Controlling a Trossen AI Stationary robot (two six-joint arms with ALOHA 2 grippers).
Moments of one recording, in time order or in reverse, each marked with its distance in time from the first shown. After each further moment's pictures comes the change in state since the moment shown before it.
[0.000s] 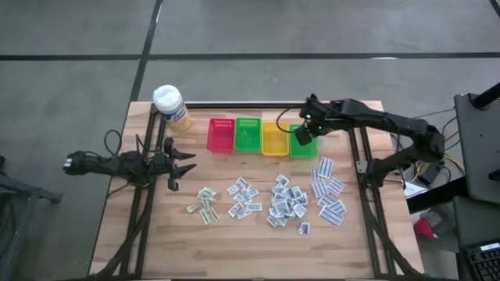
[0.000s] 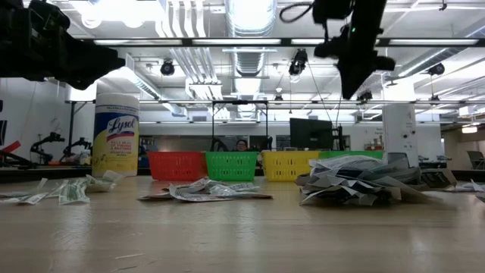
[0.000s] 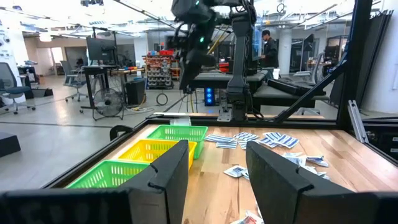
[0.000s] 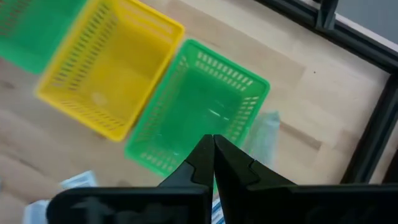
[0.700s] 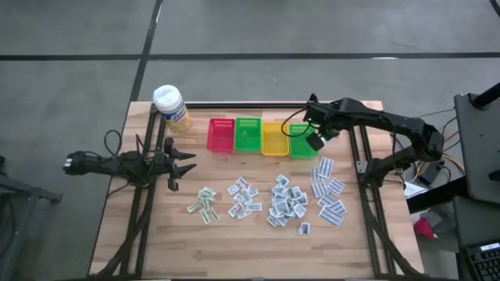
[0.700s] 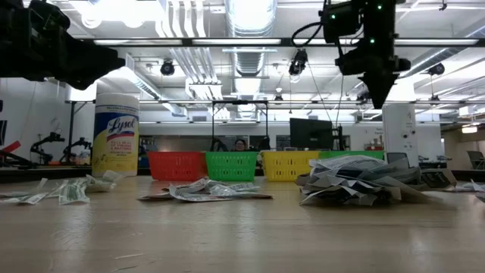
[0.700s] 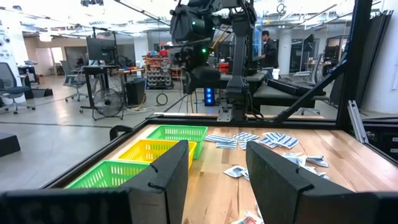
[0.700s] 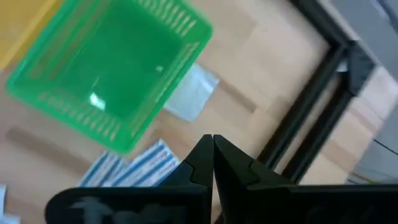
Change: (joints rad) left arm 0.000 0.000 0.000 0.000 0.000 -0.001; right arm -0.049 -0.017 -0.065 -0.184 0.019 -0.189
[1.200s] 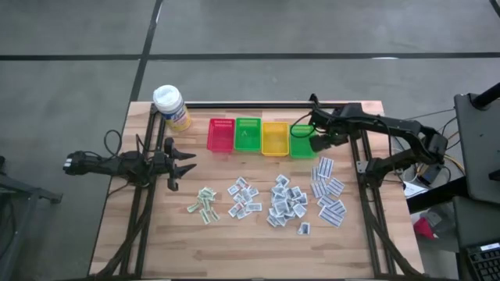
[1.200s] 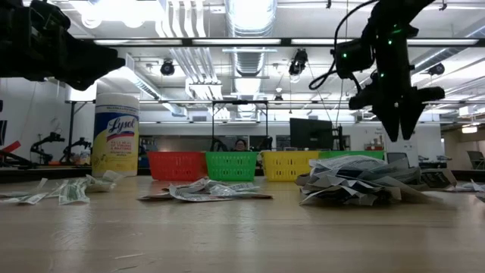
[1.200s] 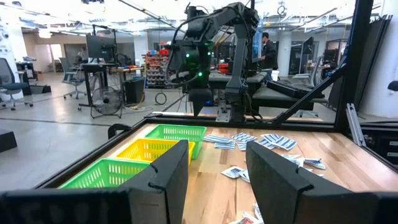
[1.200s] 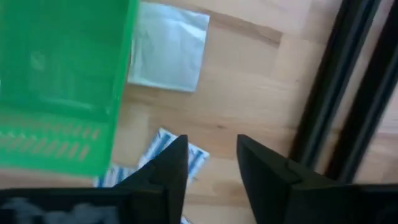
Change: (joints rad) left arm 0.000 0.000 0.000 0.004 0.000 -0.022; right arm -0.118 -0.024 -0.272 0.175 -0.113 0.347
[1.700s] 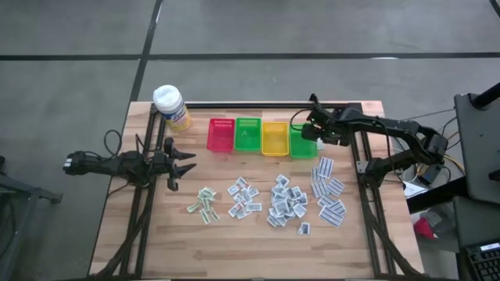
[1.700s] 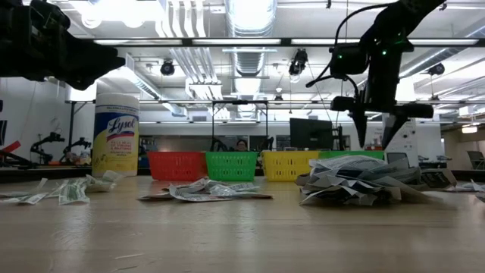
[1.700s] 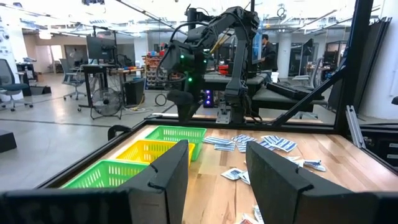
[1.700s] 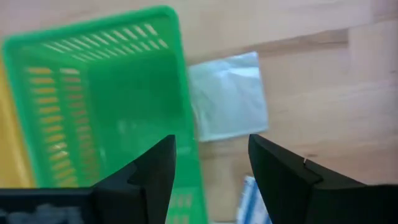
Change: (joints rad) left arm 0.000 0.000 0.000 0.004 0.000 0.000; right arm -0.036 0.000 -0.070 0.304 -0.018 0.365
